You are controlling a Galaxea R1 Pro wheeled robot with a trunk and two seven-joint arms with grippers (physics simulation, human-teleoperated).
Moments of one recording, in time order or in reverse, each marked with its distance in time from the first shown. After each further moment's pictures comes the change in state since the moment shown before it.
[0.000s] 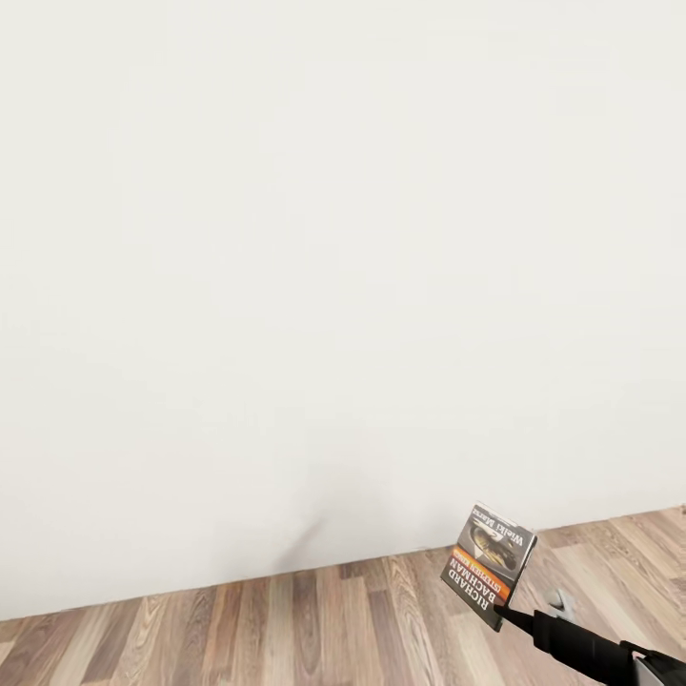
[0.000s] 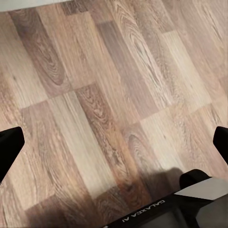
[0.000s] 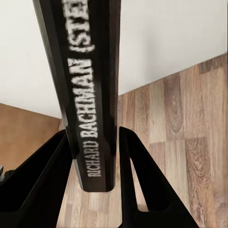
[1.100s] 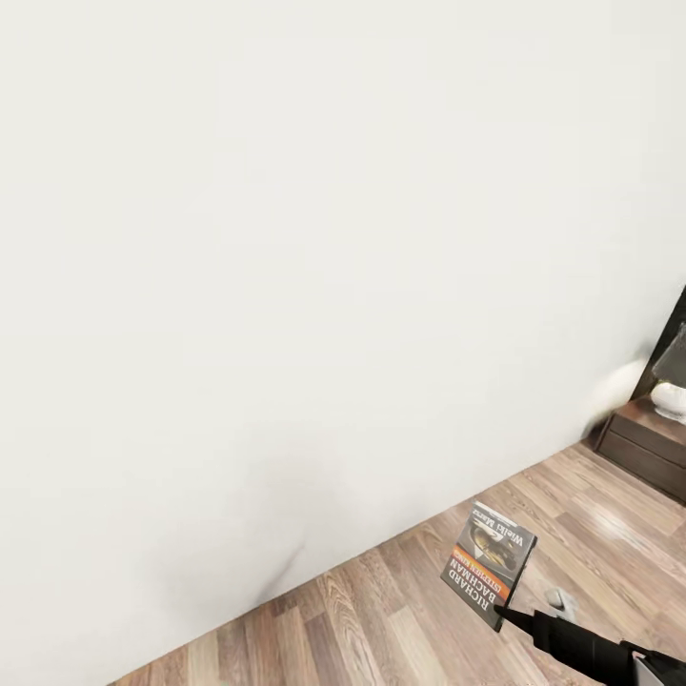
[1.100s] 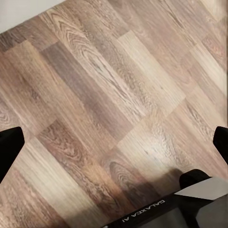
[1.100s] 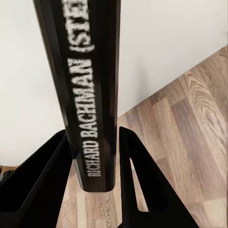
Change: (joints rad) left arm 0.000 0.000 0.000 0.000 0.000 0.000 0.000; right arm 0.000 0.000 0.001 0.000 0.000 -0.001 -0.004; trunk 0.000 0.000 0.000
